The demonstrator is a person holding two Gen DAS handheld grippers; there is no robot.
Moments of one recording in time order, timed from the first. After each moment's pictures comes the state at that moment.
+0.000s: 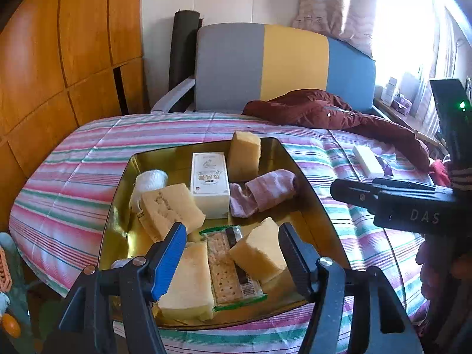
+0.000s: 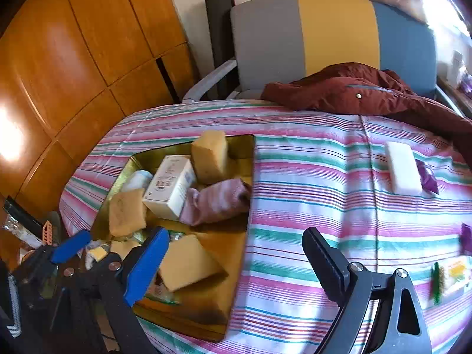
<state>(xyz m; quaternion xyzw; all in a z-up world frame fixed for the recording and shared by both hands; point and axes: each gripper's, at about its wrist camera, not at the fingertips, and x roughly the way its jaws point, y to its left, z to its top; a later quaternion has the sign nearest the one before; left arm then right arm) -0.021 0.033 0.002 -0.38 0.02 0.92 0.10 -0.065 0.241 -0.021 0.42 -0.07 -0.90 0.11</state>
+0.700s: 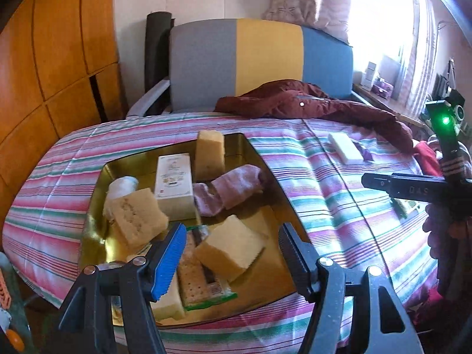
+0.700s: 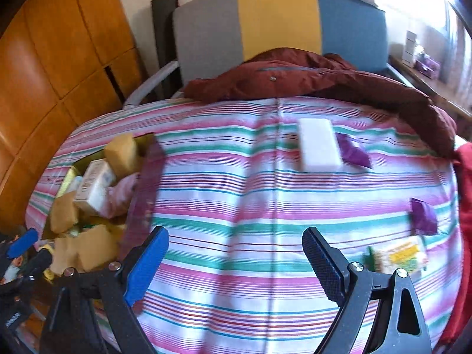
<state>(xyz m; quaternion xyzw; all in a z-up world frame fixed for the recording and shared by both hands) -0.016 0.067 0.003 -0.38 0.05 0.91 0.15 -0.056 0.353 -0.039 0.45 -0.08 -0.89 0.01</state>
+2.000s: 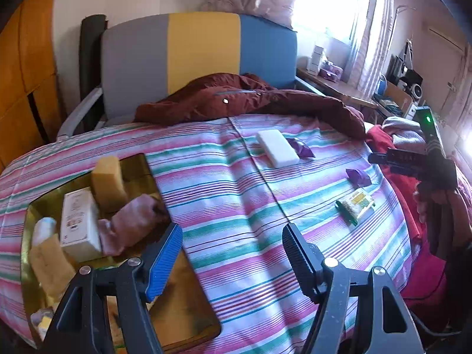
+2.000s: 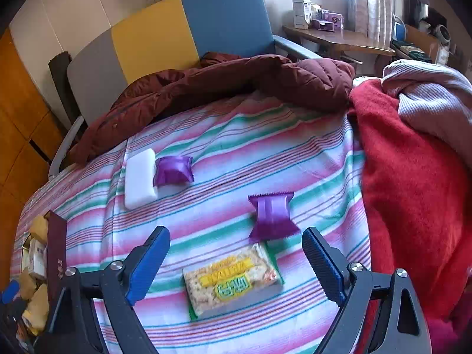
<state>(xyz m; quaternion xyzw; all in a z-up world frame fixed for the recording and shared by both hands) -0.039 0.170 0.011 -0.40 0.07 0.87 0.28 -0.032 0.547 -0.031 0.43 -0.18 -0.87 -0.16</state>
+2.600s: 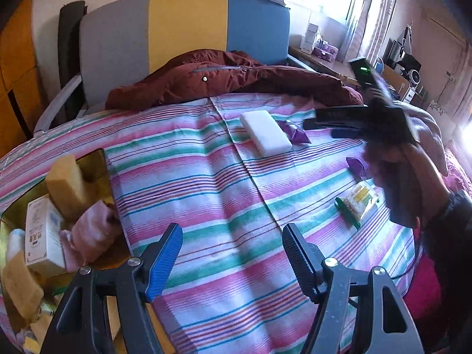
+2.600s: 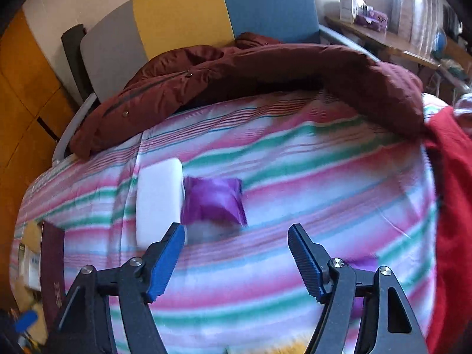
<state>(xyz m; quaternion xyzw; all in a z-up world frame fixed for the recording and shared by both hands) -0.072 0.220 -0.017 -0.44 0.08 0.84 0.29 -0.161 0.528 -0.074 0.47 -0.17 -0.86 -0.10</state>
